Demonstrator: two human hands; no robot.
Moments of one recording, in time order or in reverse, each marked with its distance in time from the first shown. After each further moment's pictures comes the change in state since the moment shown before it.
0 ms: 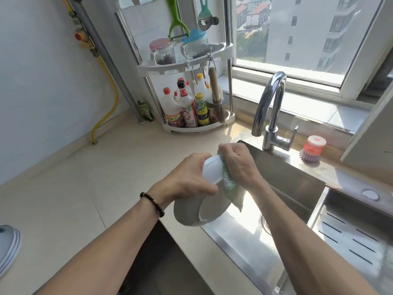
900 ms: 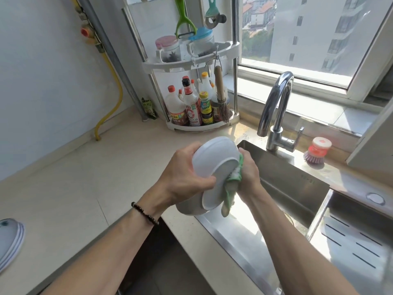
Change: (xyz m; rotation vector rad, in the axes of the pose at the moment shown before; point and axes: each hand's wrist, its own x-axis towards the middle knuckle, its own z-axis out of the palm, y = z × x) left_hand -0.029 0.001 -0.011 -0.162 0.229 0.174; right_hand -0.011 0.020 0.011 0.447 0.238 0.464
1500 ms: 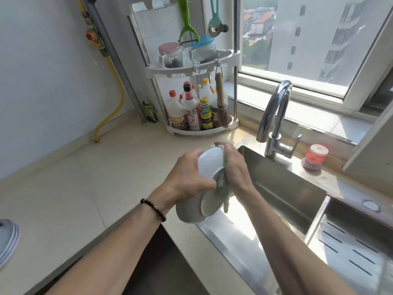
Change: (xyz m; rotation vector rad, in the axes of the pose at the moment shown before) left_hand 0.017 -0.009 0.011 0.148 0.026 -0.091; right_hand 0.002 -0.006 0.021 -0.221 -0.151 -0.341
